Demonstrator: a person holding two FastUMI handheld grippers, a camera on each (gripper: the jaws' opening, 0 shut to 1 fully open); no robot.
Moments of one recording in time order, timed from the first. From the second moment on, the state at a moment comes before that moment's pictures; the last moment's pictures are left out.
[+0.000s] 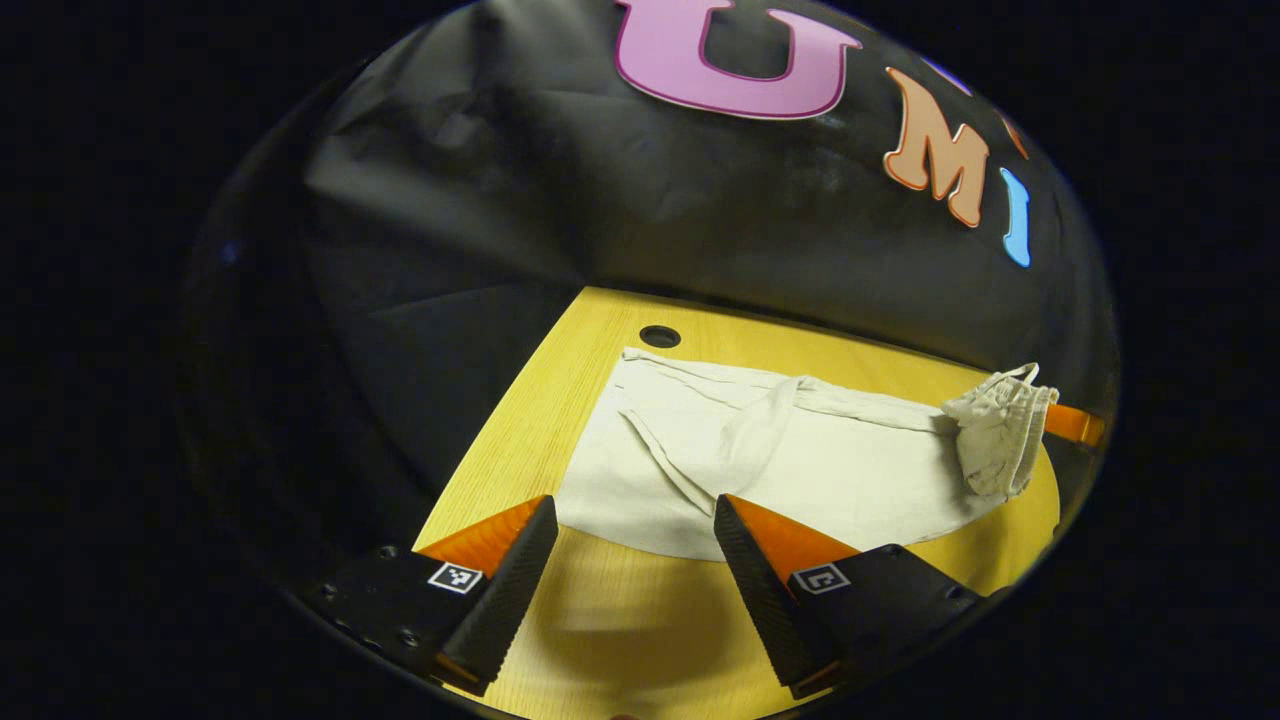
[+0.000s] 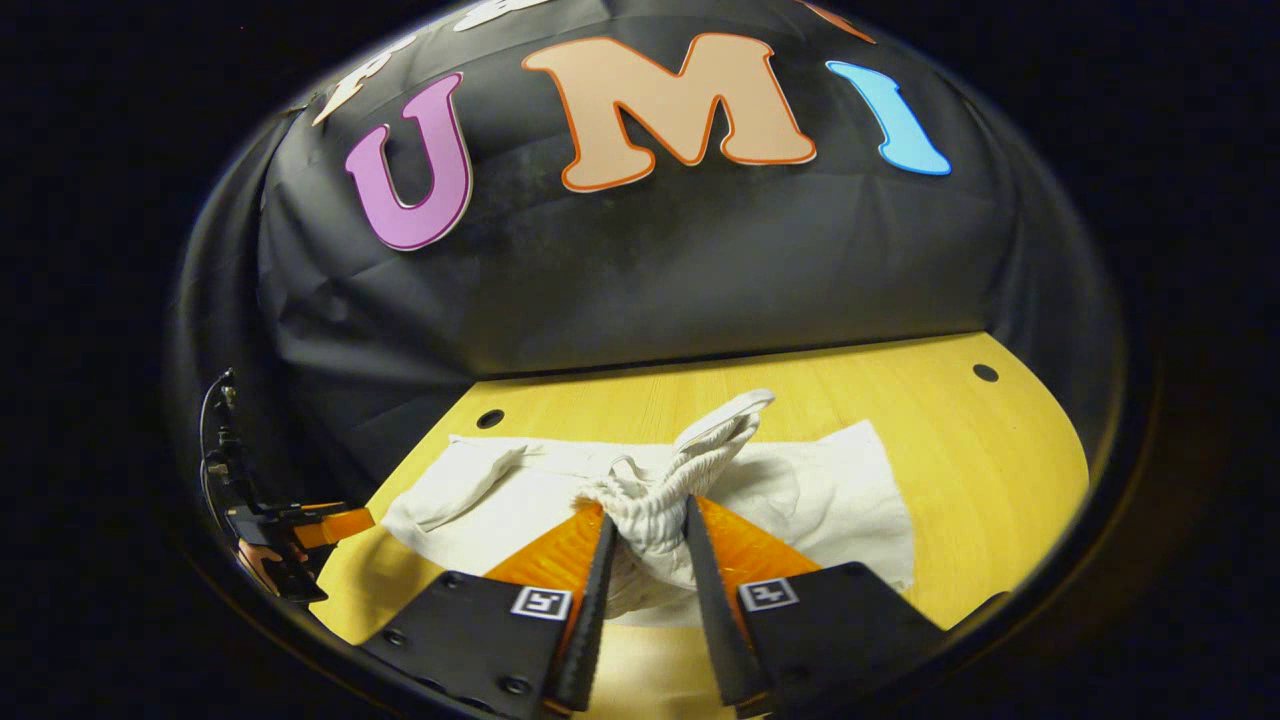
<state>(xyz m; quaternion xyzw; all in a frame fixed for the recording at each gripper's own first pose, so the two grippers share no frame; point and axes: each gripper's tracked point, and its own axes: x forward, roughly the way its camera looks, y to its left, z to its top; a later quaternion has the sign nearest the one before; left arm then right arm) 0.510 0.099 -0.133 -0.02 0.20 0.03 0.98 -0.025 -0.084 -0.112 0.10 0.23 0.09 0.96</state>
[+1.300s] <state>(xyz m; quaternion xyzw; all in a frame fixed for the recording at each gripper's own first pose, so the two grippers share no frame) 0.556 0.104 -0.181 -0.01 0.23 0.04 0.97 -0.079 -0.162 -0.105 0.04 0.24 0.03 0.97</state>
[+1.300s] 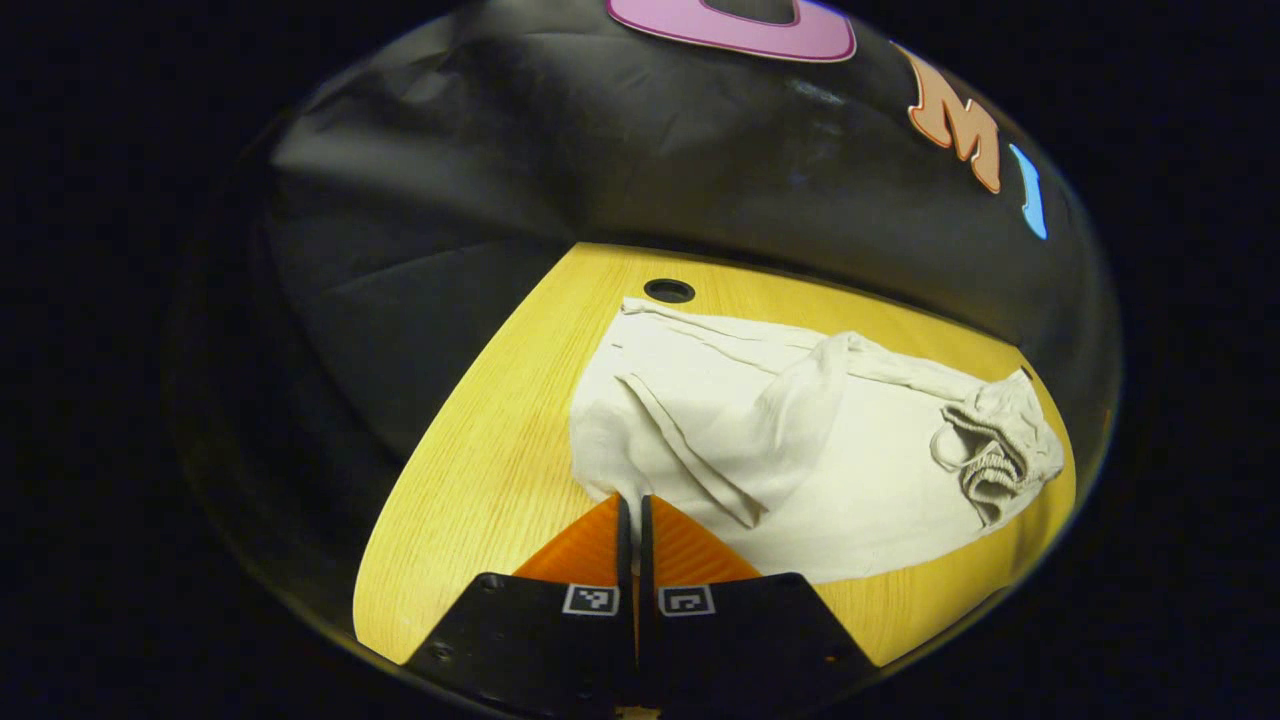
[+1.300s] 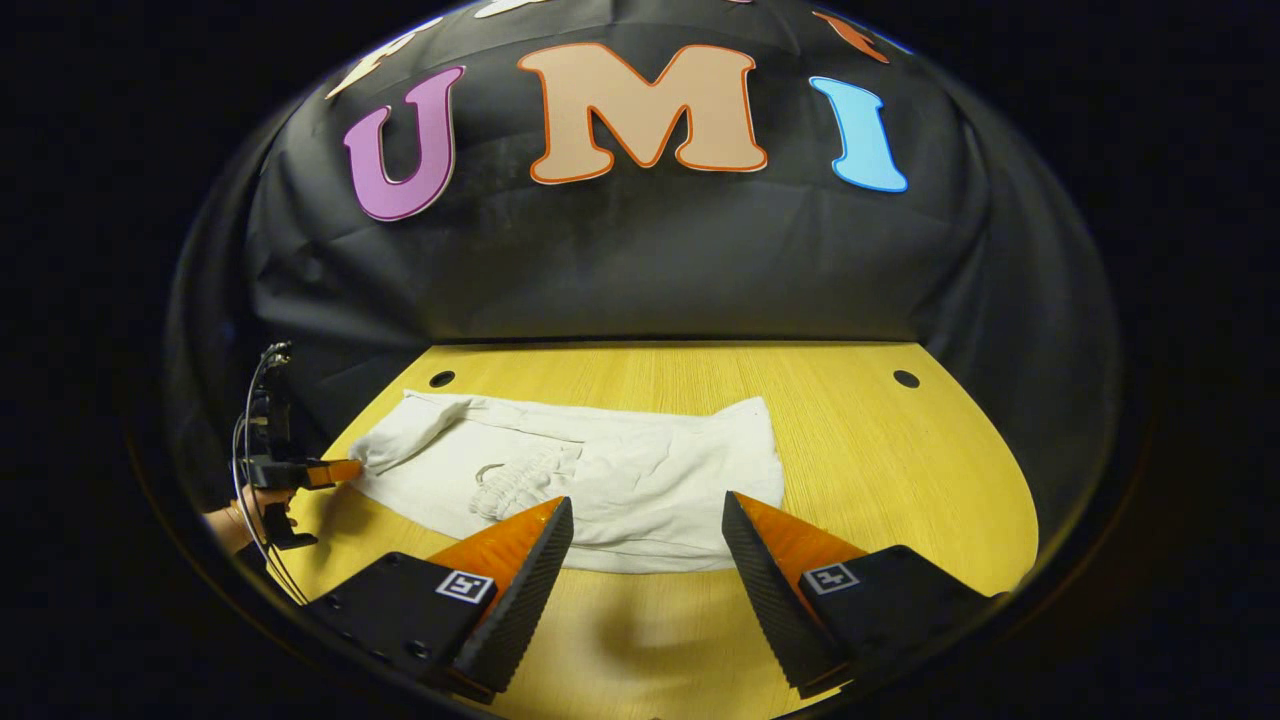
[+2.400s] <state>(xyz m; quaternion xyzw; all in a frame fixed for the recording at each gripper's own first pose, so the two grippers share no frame) 0.539 -0.229 -0.037 -0.03 0.12 -0.17 0.98 -0.106 -0.292 -0.078 0.02 0.22 0.03 0.98</state>
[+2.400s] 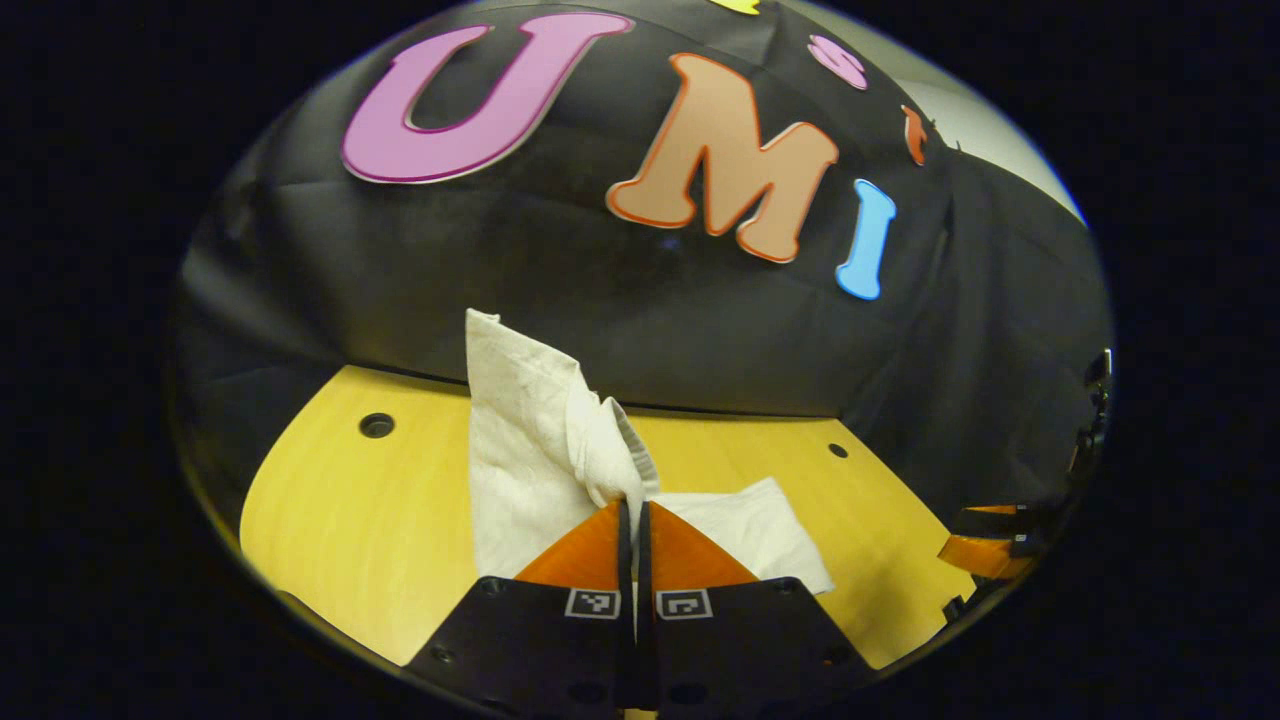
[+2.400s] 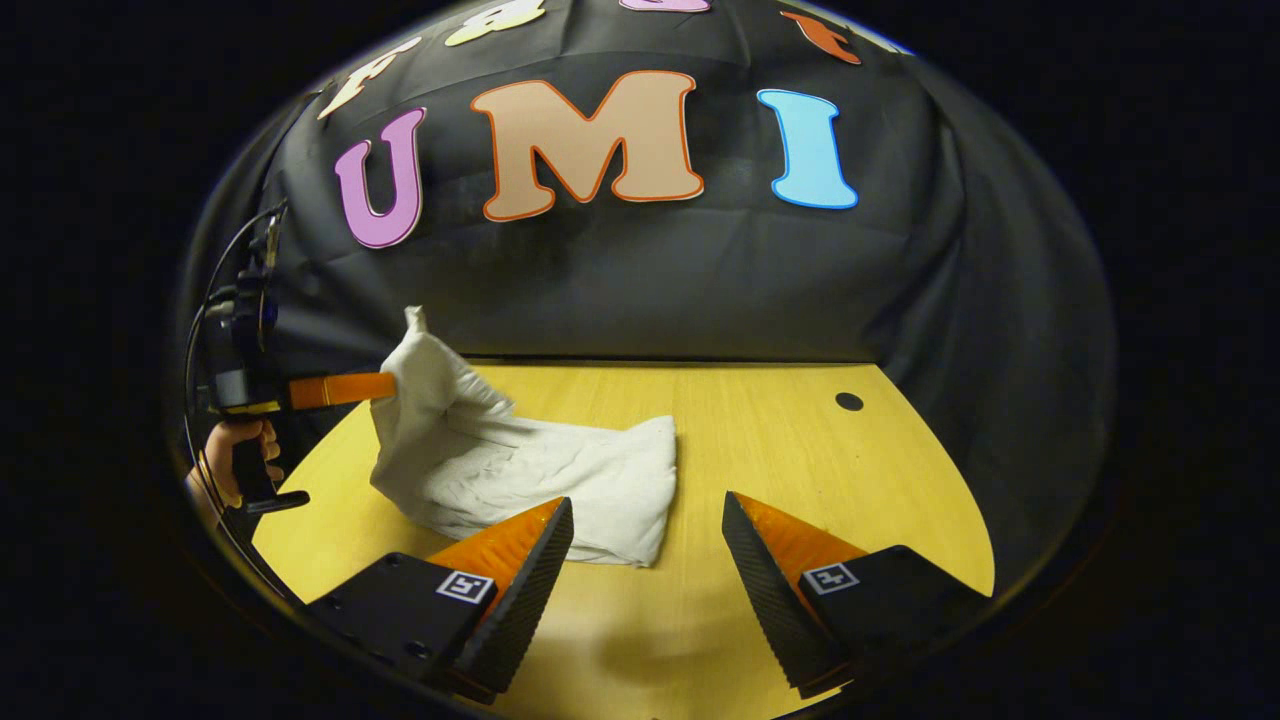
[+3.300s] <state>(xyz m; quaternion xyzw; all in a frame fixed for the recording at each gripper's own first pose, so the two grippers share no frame) 0.497 -0.380 -0.201 -0.01 0.28 -0.23 0.93 -0.113 -0.351 -0.094 0.01 0.22 0.04 0.97</state>
